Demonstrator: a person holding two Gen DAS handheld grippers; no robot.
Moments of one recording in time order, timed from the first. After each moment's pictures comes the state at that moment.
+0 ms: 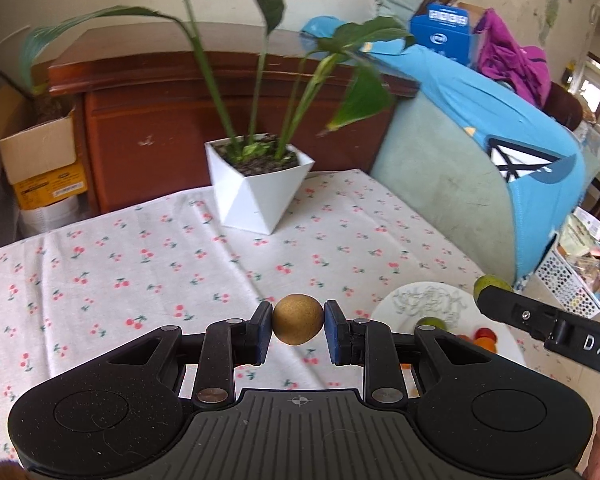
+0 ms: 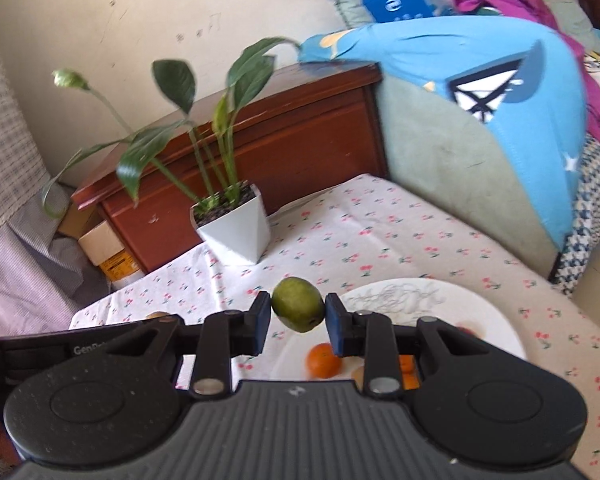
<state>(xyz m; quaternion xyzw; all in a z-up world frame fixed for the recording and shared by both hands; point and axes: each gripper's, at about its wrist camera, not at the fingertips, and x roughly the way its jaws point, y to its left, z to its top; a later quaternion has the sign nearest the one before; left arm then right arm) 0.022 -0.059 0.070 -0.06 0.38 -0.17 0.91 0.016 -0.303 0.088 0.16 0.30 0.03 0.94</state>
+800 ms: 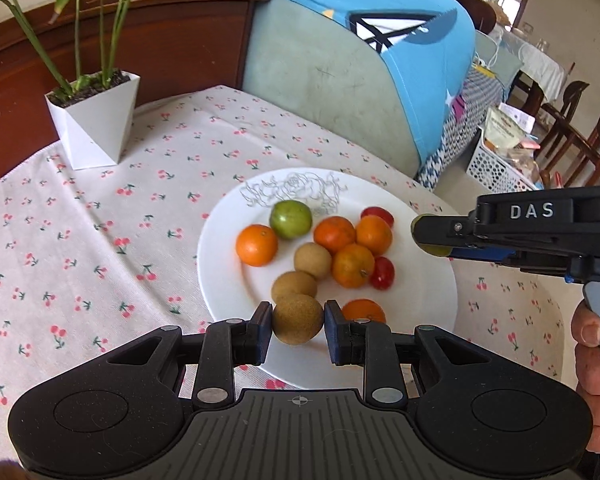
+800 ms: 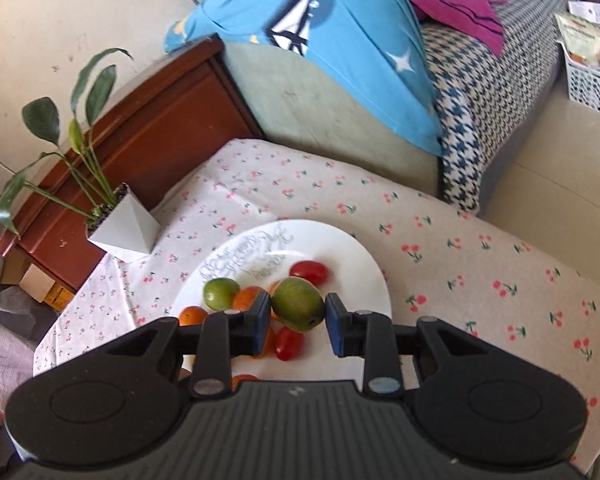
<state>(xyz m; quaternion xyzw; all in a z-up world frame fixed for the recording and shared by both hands) -0.022 -0.145 0.027 0.03 0.43 -0.29 0.85 -0.012 -0.381 0.048 0.27 0.37 -0.08 0.89</state>
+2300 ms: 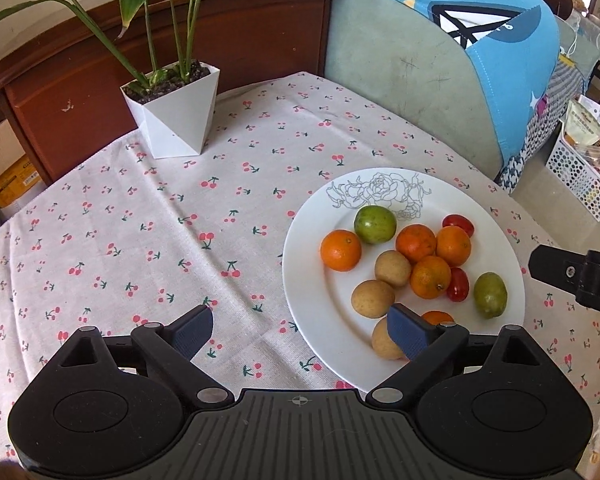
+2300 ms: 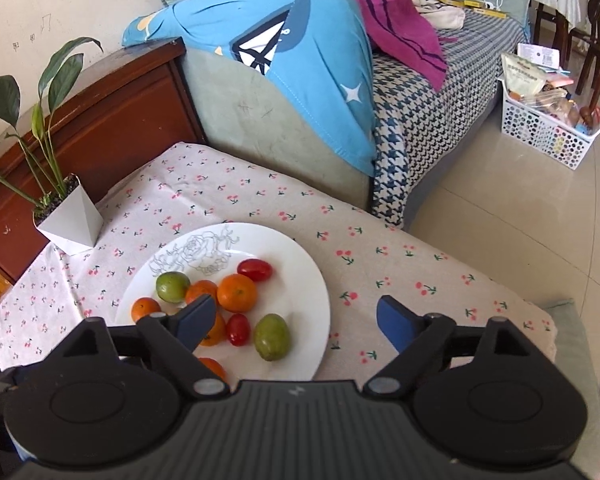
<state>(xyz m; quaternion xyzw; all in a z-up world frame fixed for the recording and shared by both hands) -0.005 -0.141 0.045 0.07 0.47 -0.16 0.87 -0.031 -0.355 0.079 0.18 0.38 -0.19 0.89</state>
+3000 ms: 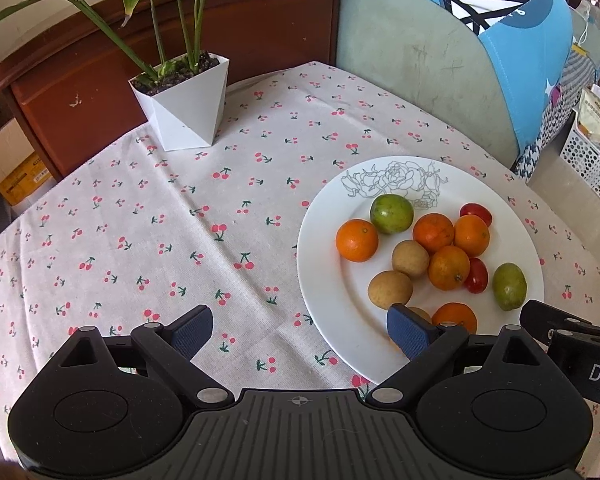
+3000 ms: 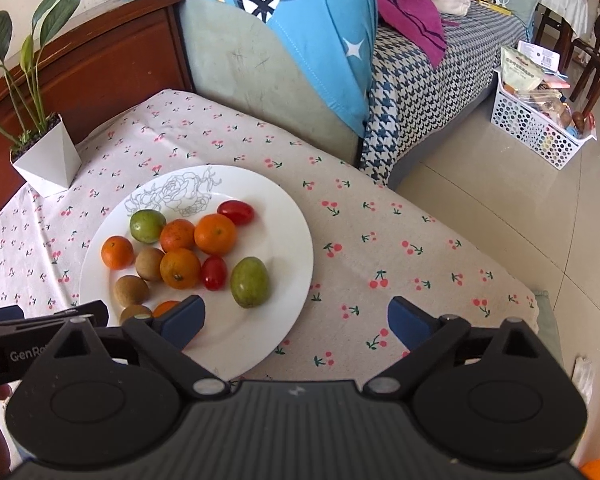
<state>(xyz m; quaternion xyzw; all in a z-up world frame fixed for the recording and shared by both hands) -0.003 -0.142 0.040 0.08 0.48 -0.14 0.86 -0.030 -0.340 0.057 0.13 0.44 -0.19 0.87</state>
